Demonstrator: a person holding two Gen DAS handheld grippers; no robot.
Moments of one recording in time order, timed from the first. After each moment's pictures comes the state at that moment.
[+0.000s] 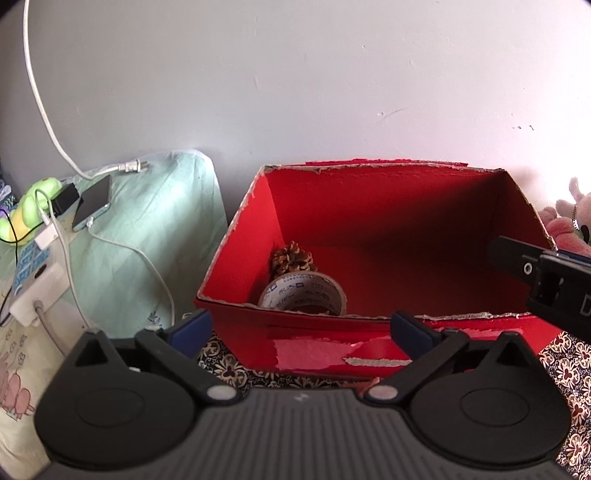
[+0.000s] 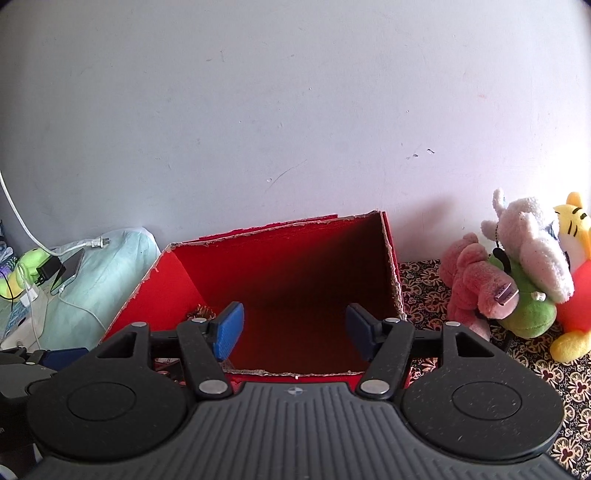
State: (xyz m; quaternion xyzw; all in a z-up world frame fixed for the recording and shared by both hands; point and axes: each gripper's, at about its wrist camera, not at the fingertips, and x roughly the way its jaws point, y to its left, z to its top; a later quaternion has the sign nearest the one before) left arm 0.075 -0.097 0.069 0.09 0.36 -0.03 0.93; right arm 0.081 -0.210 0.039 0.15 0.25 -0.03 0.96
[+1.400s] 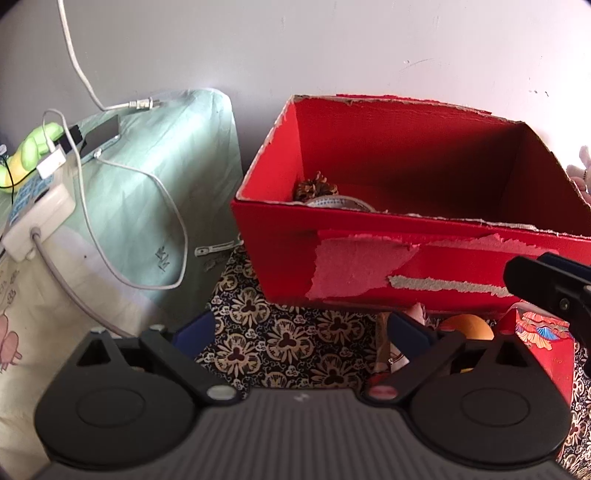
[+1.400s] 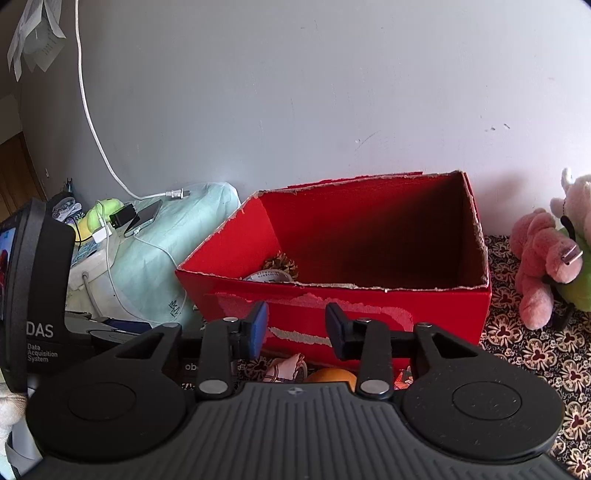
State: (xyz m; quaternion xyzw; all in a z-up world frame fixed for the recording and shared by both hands) left arm 0.062 -0.052 0.037 0.07 0.41 -0.03 0.91; right arm 0.050 -0.180 0.013 0.13 0.26 0.10 0.95
